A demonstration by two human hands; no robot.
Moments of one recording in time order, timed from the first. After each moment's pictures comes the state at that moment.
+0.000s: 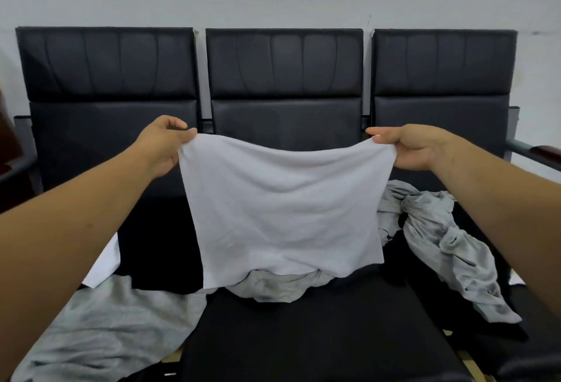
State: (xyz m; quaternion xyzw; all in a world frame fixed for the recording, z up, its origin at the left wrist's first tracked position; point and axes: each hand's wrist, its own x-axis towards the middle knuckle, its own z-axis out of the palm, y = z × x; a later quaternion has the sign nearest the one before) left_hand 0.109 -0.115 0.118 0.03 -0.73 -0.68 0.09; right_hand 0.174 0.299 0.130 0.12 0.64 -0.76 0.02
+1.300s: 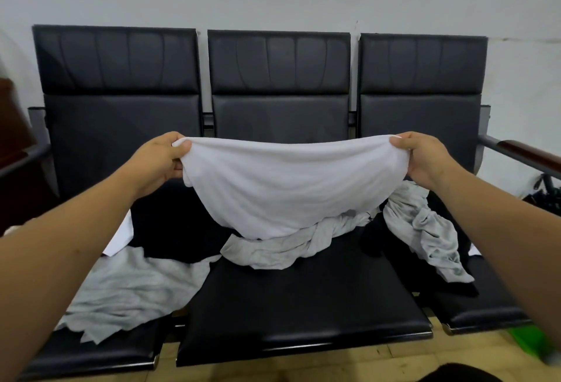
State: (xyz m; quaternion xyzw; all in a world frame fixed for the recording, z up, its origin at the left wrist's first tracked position) left_hand 0.205 -0.131 0.102 -0.10 -0.77 -0.64 0.01; right_hand 0.250 0.330 0.096 0.10 0.68 -0.71 -0.16
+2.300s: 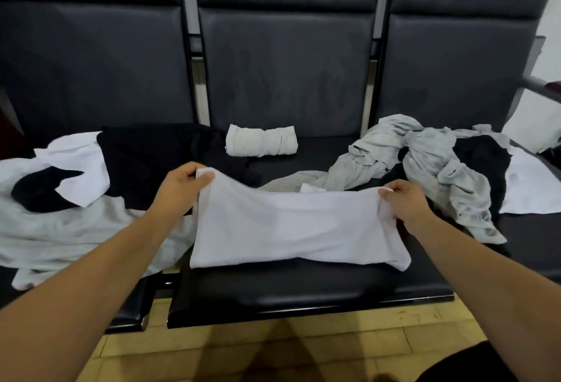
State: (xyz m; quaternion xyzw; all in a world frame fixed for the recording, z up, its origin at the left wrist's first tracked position) left_hand 0.194 -0.112 -0.087 0.00 -0.82 -0.58 0.00; right_hand 0.236 0.318 -0.126 0.27 0.80 -0.53 -0.10
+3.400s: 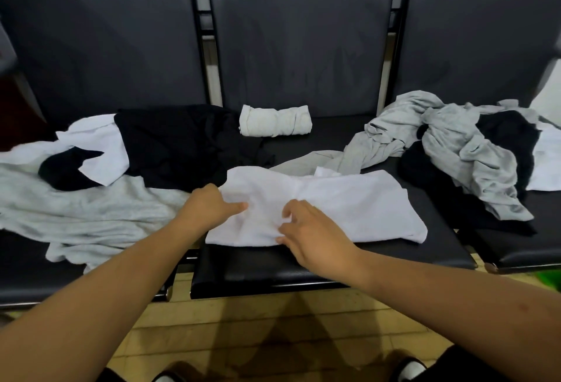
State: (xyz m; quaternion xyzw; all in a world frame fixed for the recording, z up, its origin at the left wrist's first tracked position) left_hand 0.241 -0.096 -0.100 0.05 -0.96 -0.24 -0.15; right_hand 0.316 0.117 -0.140 -0.26 0.95 -0.11 -0.10
